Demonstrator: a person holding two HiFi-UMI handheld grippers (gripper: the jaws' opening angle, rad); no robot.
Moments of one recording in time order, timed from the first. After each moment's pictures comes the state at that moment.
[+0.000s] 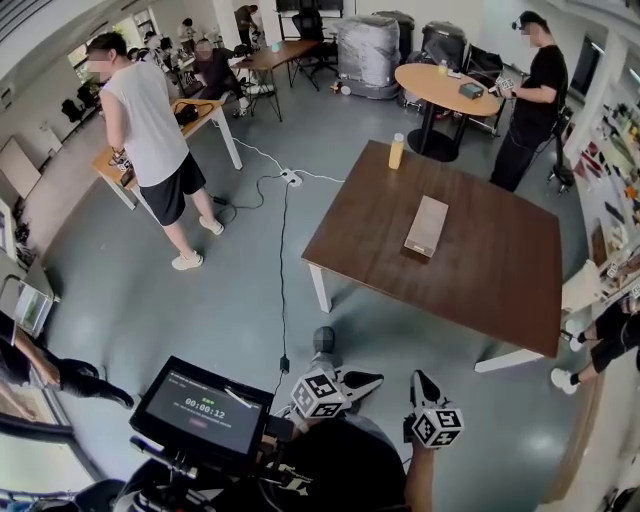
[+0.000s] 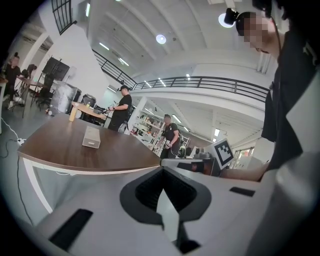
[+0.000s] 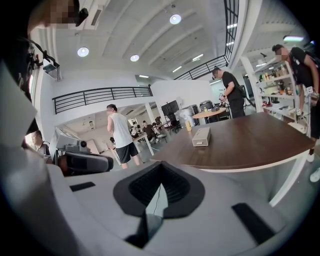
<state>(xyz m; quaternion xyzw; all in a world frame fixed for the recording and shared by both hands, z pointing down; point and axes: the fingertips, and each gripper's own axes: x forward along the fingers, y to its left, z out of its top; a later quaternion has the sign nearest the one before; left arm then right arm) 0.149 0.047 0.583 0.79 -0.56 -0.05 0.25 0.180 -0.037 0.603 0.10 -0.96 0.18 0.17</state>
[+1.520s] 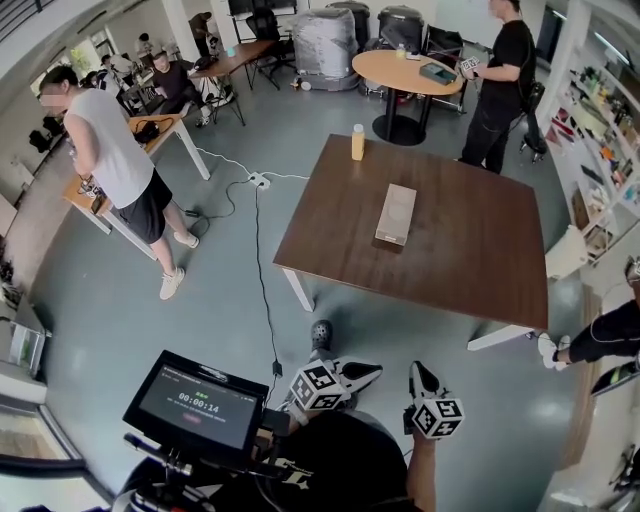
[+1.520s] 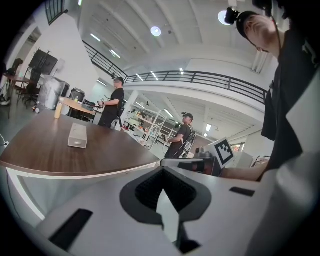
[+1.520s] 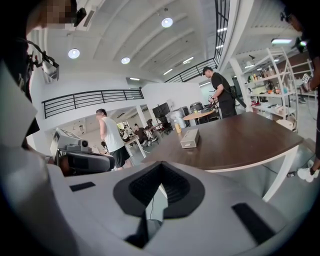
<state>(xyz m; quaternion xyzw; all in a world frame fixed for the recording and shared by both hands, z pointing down) 0.163 0.008 0.583 0.82 -0.51 -0.02 0.25 0.203 -0.071 0.606 0.15 -0.96 0.20 0.15</state>
